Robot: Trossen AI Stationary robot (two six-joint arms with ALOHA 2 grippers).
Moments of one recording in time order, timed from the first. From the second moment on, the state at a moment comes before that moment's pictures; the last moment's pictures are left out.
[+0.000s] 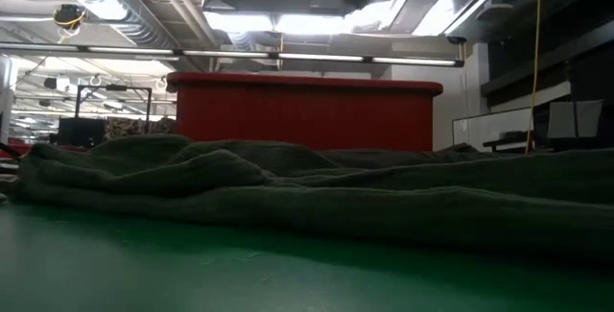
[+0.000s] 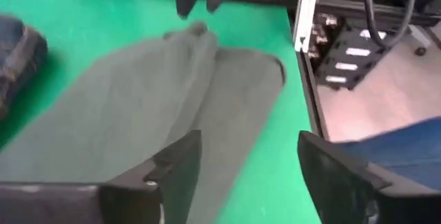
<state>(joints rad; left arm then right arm) -0.53 2.21 1.73 -0.15 -0.42 -0.44 1.09 1.80 1.28 -1.26 0.25 0.18</state>
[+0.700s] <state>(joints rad) -0.44 2.38 1.73 0.20 -0.42 -0.17 1.09 1.80 1.28 -1.25 0.22 0.17</state>
